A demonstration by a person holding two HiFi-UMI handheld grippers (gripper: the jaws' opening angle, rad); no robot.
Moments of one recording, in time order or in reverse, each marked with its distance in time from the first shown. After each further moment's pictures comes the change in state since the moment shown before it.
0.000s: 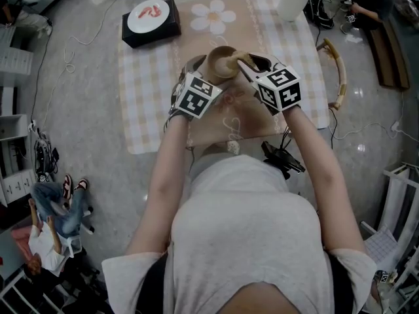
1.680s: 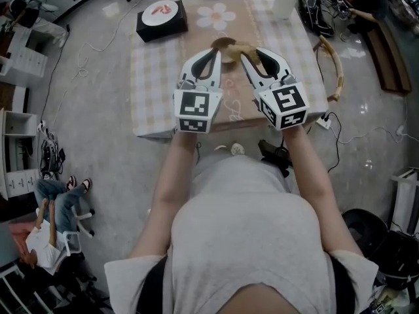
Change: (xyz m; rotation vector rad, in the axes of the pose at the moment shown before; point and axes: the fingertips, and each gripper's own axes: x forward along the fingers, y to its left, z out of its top) left arm -0.168 -0.056 0.103 0.005 -0.542 0.366; right arm -0.133 0.087 0.066 -0.147 -0.402 -0.173
